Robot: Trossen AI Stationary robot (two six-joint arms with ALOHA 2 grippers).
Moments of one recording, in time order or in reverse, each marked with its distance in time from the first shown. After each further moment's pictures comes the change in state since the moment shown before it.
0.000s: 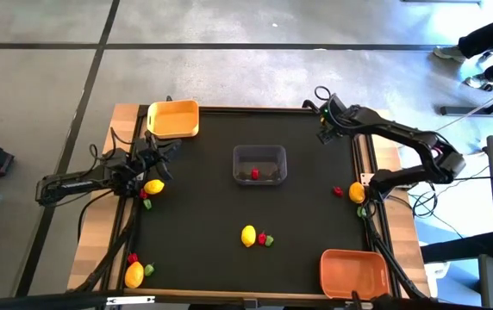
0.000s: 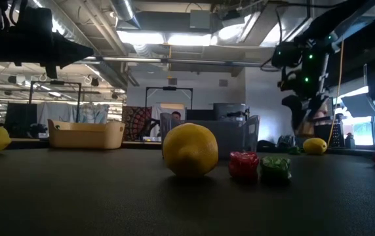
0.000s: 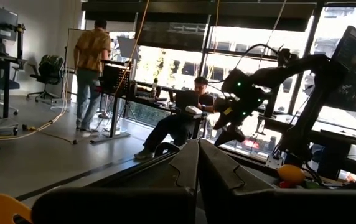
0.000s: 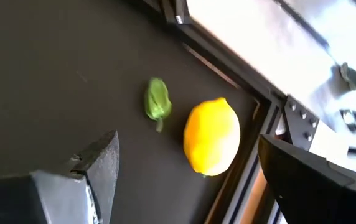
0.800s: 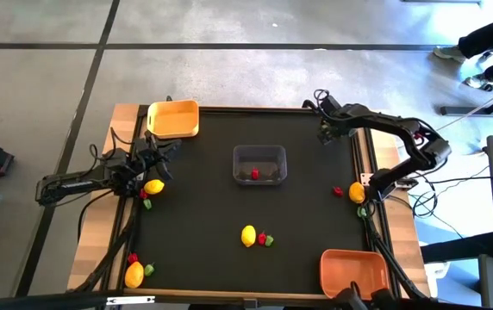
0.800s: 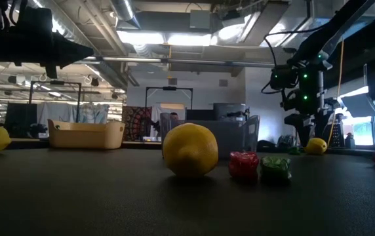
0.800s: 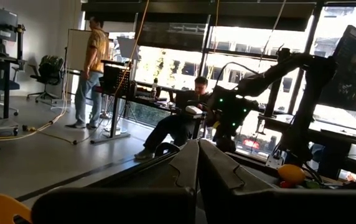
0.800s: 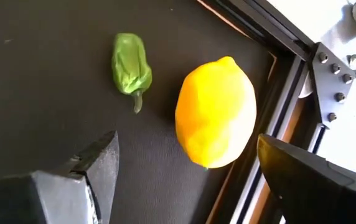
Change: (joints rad) left arm 0.000 0.000 0.000 0.000 0.000 0.003; right arm -0.091 0.185 0.000 0.012 -0.020 0.060
